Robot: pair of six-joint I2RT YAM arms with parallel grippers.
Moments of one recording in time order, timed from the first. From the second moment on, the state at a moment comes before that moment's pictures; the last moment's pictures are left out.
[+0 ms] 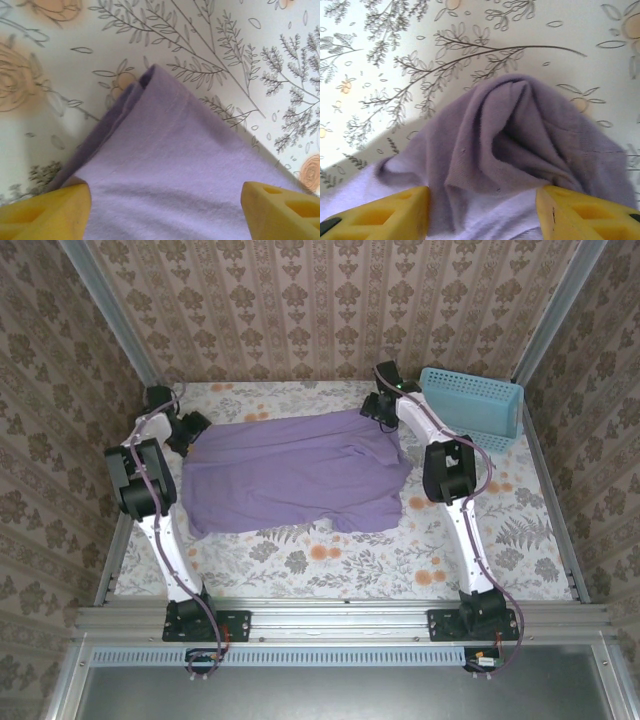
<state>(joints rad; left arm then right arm) 0.19 2.21 1.72 -0.58 0.23 -0.62 0.22 2.62 2.41 -0.81 0.02 0.60</state>
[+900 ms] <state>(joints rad) 0.17 1.07 0.62 -0.72 -0.02 -0.68 0.41 1.32 0.73 -0.46 0.11 0.65</state>
